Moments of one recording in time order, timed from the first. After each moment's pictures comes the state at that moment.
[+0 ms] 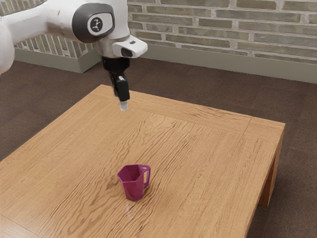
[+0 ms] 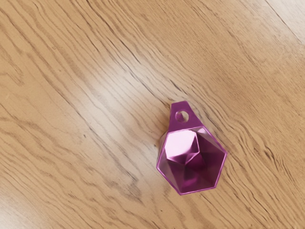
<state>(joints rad) -0.05 0.10 -0.13 -1.54 0.03 1.57 0.55</state>
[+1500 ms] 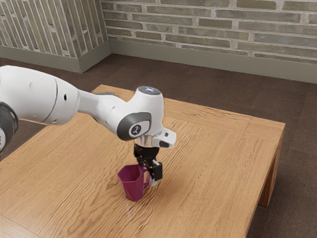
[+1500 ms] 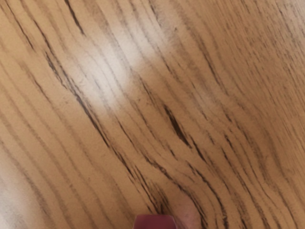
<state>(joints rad) -0.14 0.38 -0.14 -1.93 0.11 2.14 0.16</state>
